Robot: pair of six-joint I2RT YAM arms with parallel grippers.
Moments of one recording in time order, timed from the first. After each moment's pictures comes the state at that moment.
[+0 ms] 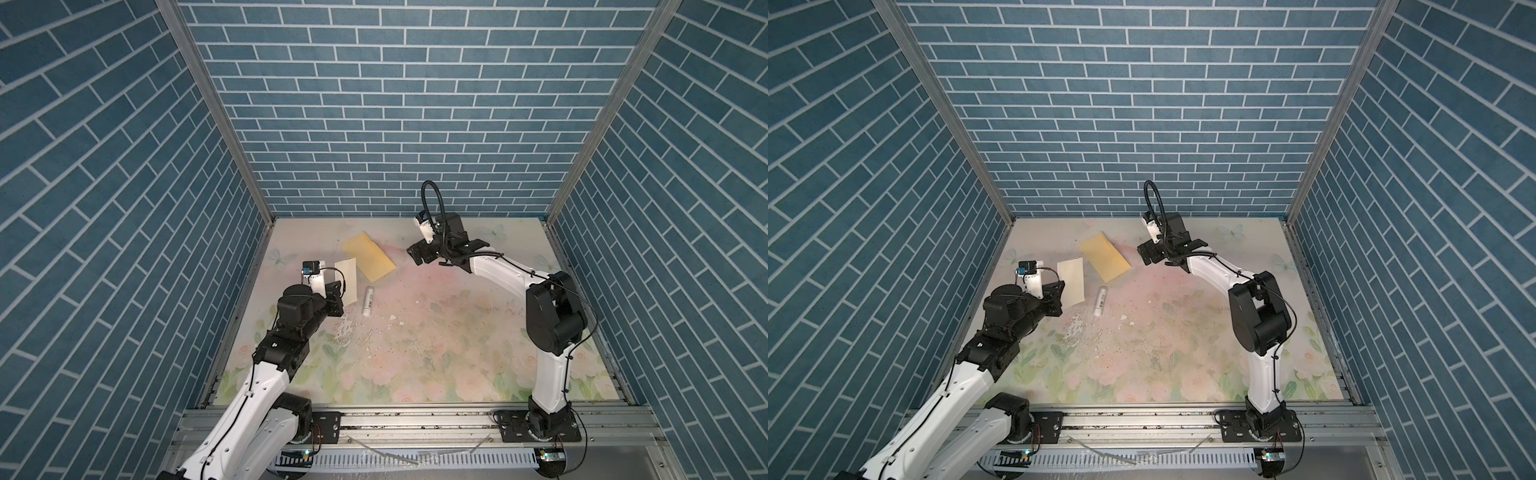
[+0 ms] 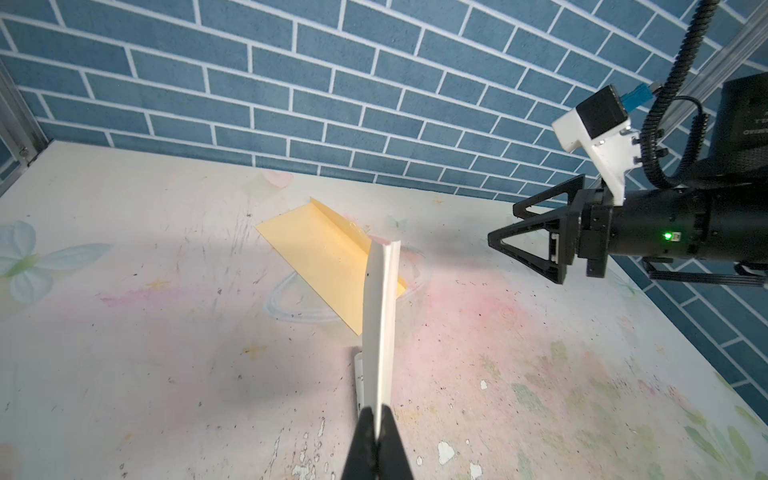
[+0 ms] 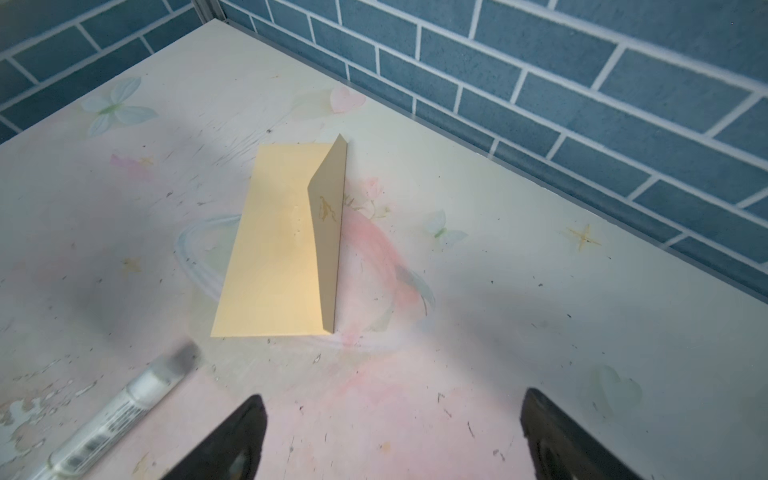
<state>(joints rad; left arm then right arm) -0.25 0.77 0.54 -0.12 0.09 -0.32 0.59 2.02 1.59 -0.21 -0.12 -0.08</state>
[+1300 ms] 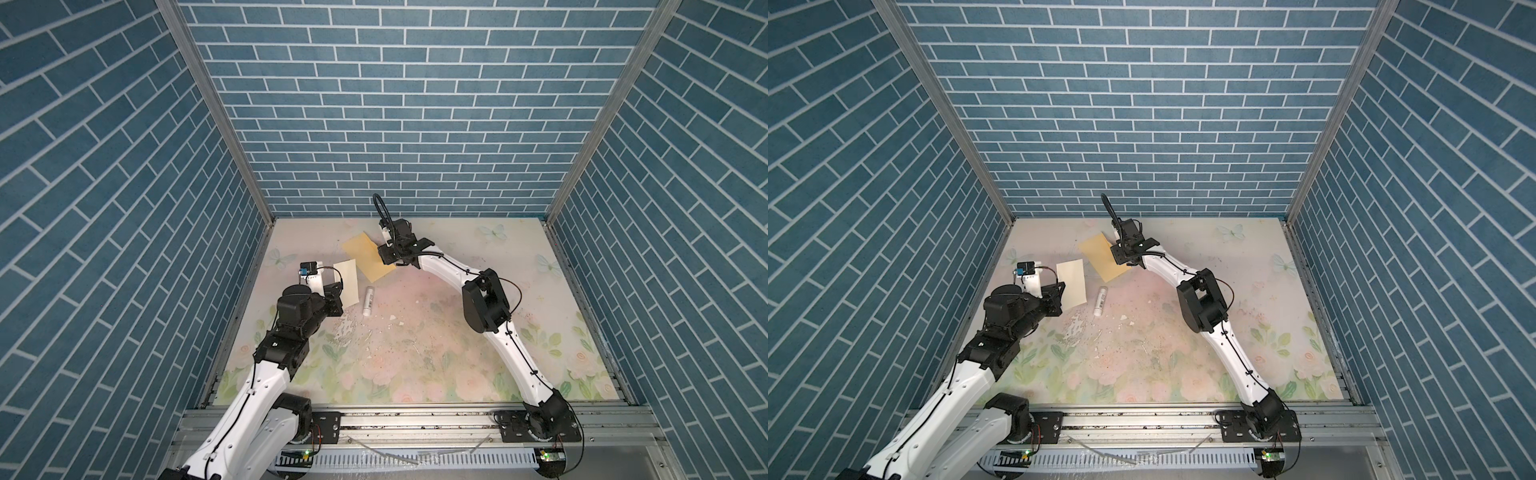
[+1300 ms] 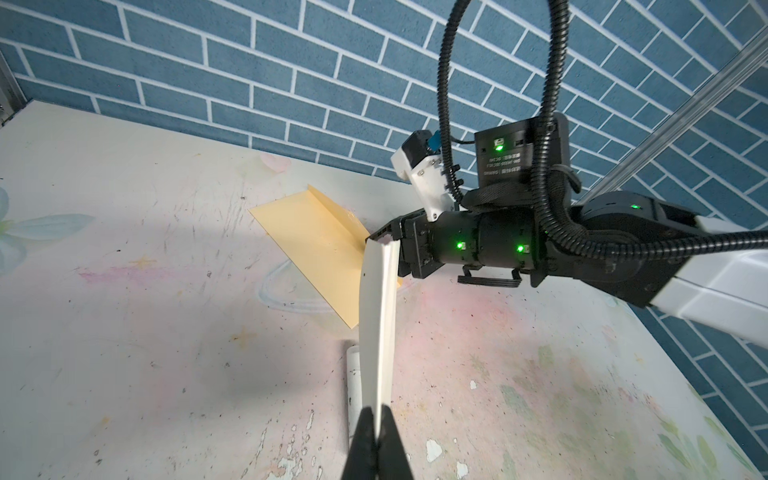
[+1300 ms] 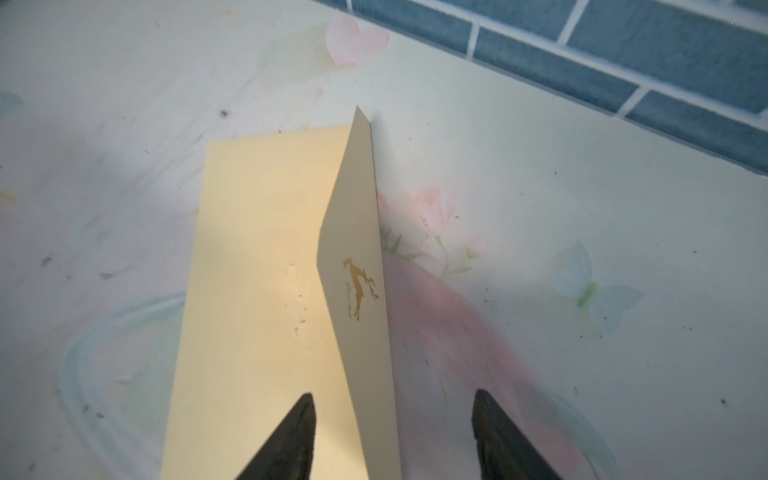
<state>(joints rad) -0.23 0.79 0.52 -0.09 0.13 -0.37 0.73 2.62 2.32 -0.45 0.05 0.06</state>
